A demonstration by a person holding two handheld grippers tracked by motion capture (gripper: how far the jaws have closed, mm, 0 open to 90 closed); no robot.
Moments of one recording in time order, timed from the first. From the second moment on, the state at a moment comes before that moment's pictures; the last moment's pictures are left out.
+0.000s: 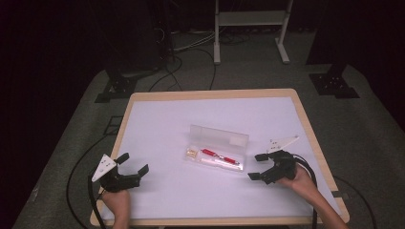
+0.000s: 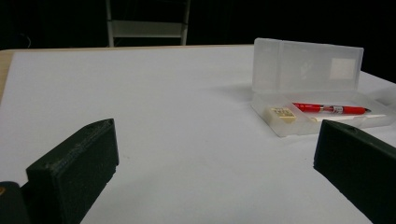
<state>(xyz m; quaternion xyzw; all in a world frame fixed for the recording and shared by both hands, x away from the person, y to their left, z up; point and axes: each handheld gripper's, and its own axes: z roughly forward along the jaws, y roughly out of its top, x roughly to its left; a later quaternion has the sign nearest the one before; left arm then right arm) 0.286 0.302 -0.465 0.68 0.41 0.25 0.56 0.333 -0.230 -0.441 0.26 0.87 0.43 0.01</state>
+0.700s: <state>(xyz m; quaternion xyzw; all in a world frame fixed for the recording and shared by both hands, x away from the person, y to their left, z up) 0.286 0.301 -0.465 0.68 0.41 0.25 0.56 0.323 -0.250 -0.447 0.27 0.86 0.44 0.01</state>
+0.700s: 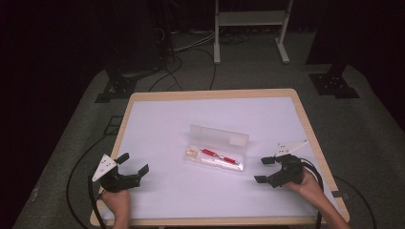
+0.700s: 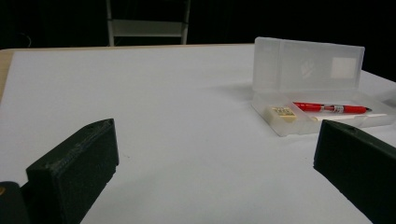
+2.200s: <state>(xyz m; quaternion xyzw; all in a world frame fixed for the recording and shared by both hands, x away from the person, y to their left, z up) 0.287 0.300 -0.465 0.68 0.41 0.25 0.55 0.289 -0.273 -0.465 0.29 0.84 0.45 0.01</state>
